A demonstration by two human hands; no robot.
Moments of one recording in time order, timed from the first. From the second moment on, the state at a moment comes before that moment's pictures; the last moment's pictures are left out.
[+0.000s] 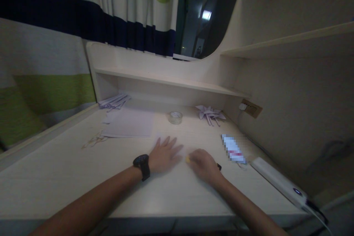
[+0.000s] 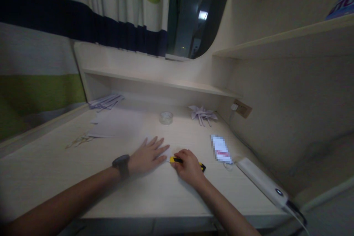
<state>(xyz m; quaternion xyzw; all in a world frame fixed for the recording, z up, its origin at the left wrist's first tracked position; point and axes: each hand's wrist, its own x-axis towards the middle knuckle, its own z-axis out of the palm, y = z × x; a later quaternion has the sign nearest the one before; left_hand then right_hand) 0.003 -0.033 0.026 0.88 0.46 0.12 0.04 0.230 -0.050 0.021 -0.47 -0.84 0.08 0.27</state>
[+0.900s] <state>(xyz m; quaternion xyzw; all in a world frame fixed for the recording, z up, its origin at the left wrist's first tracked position) -0.015 -0.032 0.012 0.85 0.51 0.12 0.01 0.231 -0.048 0.025 -0.44 -0.86 0.06 0.24</state>
